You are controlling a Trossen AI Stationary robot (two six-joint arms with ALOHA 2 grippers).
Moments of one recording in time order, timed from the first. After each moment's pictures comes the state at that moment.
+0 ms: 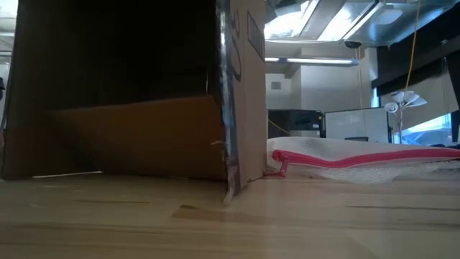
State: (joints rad) left arm 0.45 1.40 1.38 -1.12 0.64 0.50; right arm 0.28 1.71 1.66 -0.38 0.73 0.13
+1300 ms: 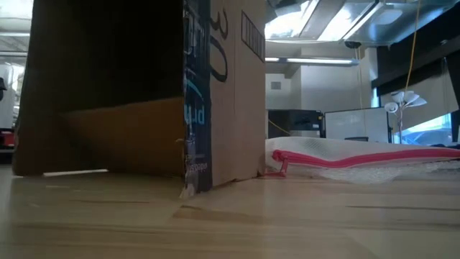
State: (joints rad) left arm 0.46 1.40 1.50 -1.07 0.56 0.37; right arm 0.34 1.54 1.67 -0.56 0.67 0.20
